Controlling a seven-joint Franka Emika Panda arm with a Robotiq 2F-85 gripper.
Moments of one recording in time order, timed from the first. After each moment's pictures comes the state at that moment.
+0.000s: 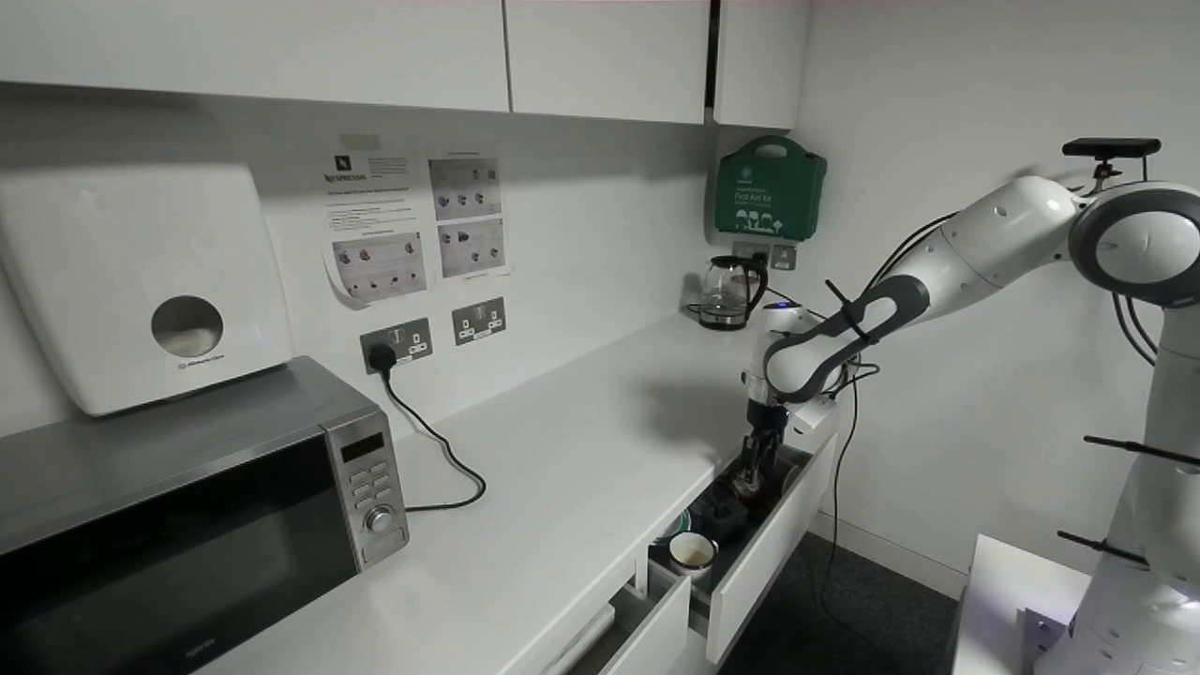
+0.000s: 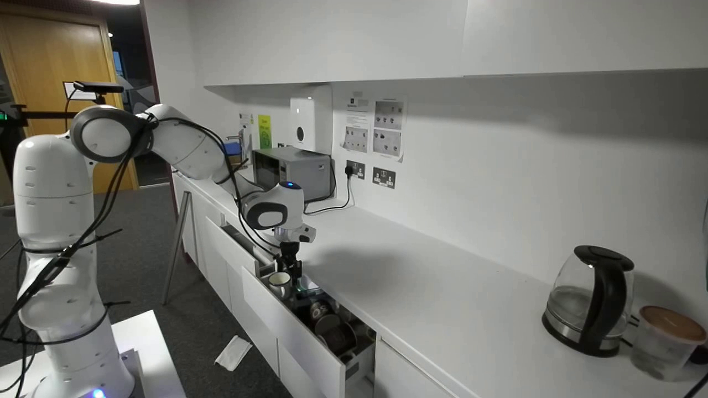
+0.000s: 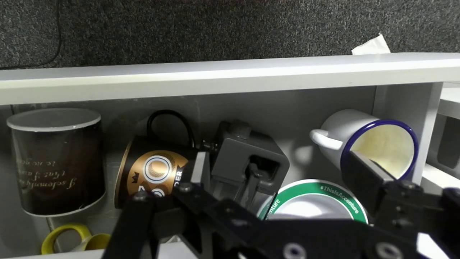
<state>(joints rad) -0.05 0.15 -0.01 -2.29 0.13 2.42 -0.15</state>
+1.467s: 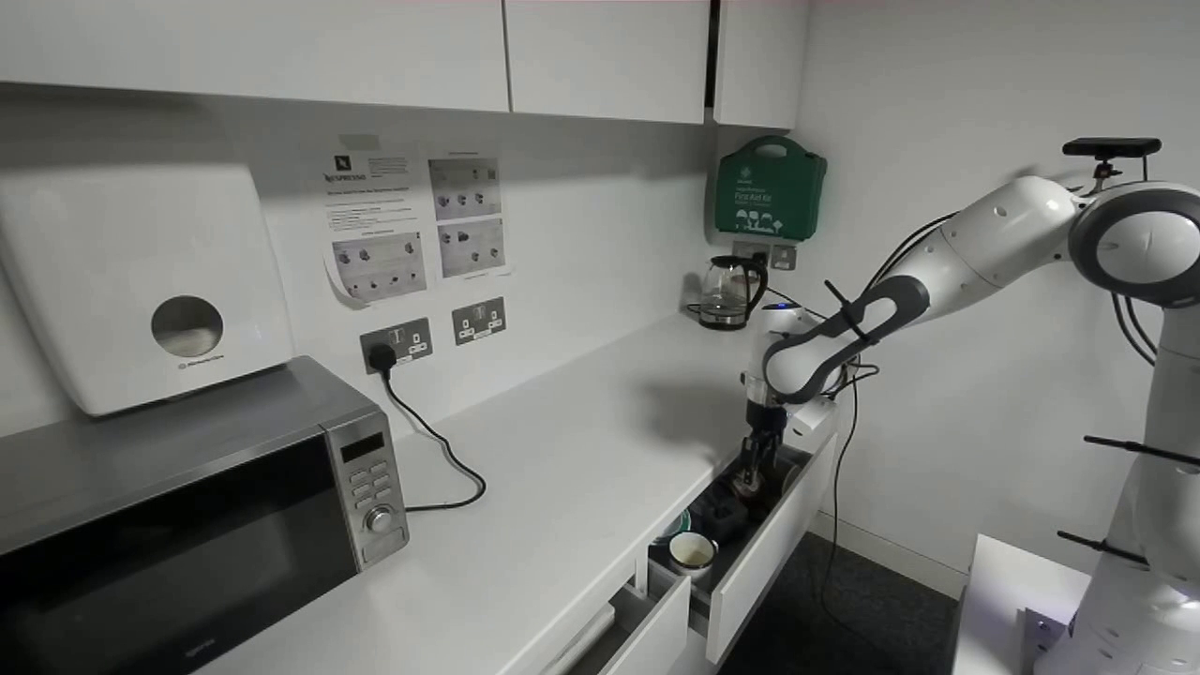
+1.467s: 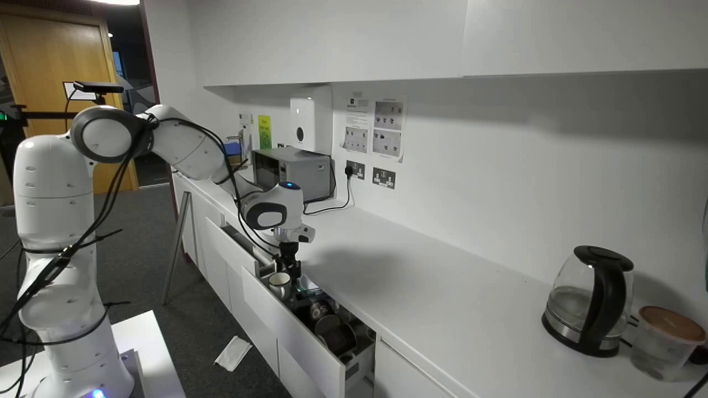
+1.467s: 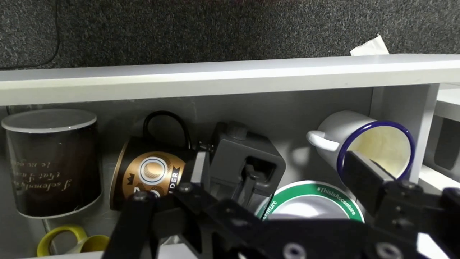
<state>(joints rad) -0.05 0.15 -0.01 -2.29 0.13 2.42 -0.14</state>
